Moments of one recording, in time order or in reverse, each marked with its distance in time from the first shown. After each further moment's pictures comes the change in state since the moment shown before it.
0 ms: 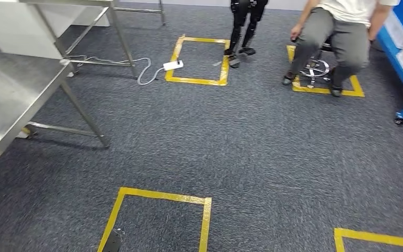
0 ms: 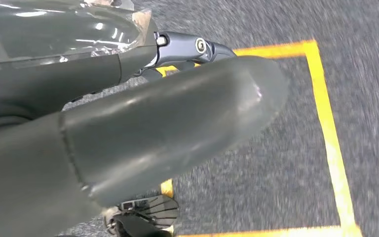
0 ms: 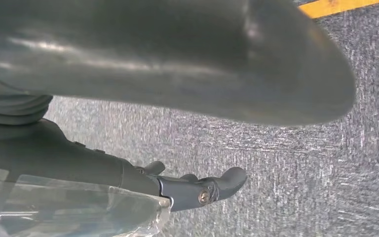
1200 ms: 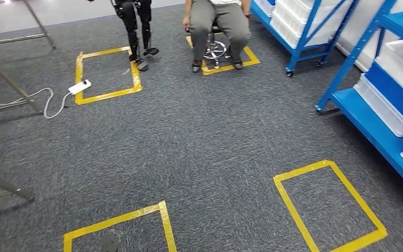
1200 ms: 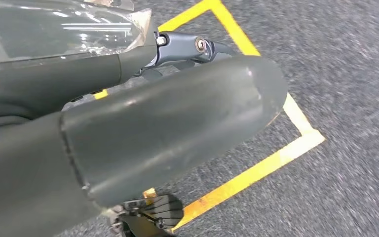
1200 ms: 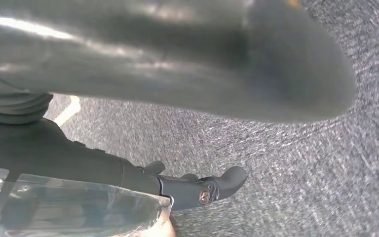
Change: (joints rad) left arm -0.003 0.003 0.000 0.000 -0.005 -0.011 0.010; right arm 0.002 0.003 0.000 0.003 -0.007 0.004 -0.003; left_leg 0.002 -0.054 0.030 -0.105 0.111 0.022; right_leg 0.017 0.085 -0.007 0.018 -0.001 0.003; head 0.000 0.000
